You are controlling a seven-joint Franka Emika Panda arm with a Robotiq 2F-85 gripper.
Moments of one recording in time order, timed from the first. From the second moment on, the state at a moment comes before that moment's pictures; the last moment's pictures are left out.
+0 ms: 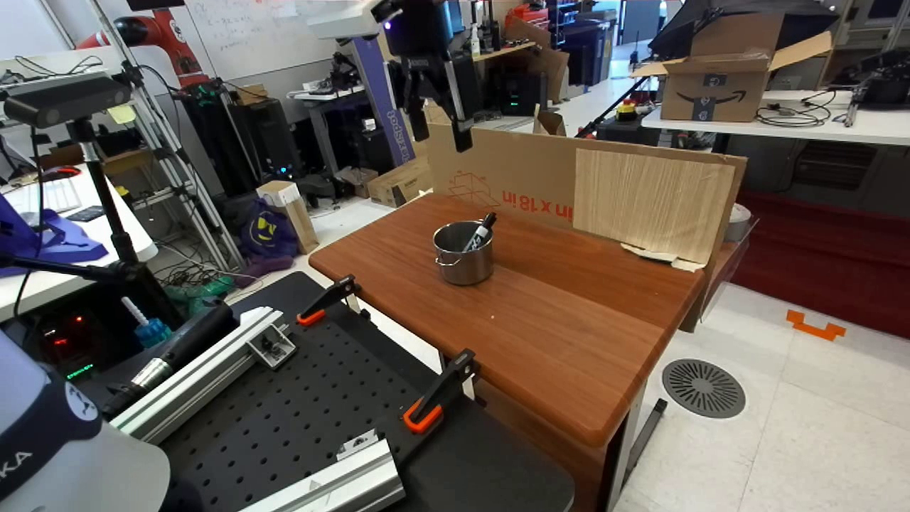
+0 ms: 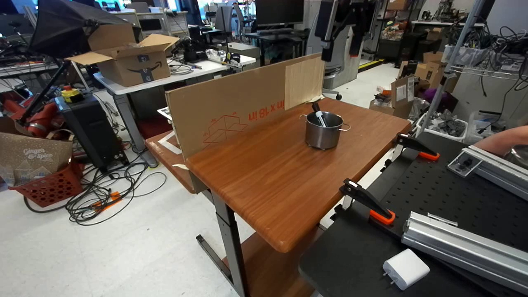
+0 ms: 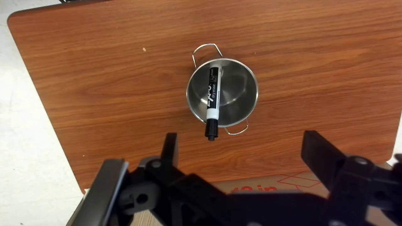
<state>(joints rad) 0.00 -0.11 0.05 -2.45 -0.04 2.43 0.15</state>
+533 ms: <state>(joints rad) 0.00 0.15 0.03 -2.28 -0.03 2.43 0.14</state>
